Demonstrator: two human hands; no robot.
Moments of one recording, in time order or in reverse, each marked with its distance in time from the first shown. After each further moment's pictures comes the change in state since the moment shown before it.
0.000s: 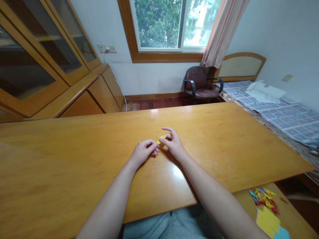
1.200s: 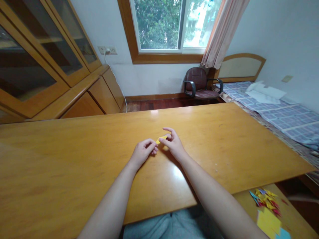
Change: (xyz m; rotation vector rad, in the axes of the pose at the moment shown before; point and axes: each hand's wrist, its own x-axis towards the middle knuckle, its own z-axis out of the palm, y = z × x) left_hand 0.001 0.001 0.000 -0.018 0.074 0.015; right_hand 0.001 0.002 0.001 0.074 0.018 0.054
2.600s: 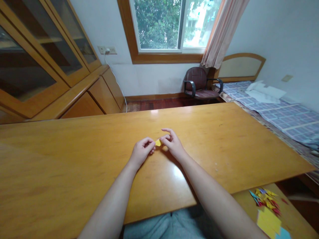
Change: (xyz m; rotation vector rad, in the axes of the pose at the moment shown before) left_hand -0.001 -0.001 -0.002 0.015 0.075 0.027; right_hand 0.000 -0.002 -0.001 -0.065 -0.068 -0.025
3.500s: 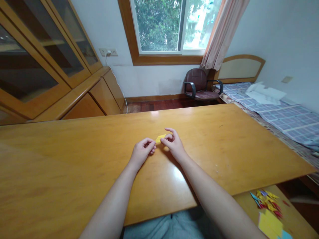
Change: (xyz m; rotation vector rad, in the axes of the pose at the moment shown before) left_hand 0.002 0.003 0.003 -0.041 0.076 -0.055; right_hand 0.003 0.005 0.001 0.007 0.120 -0.029
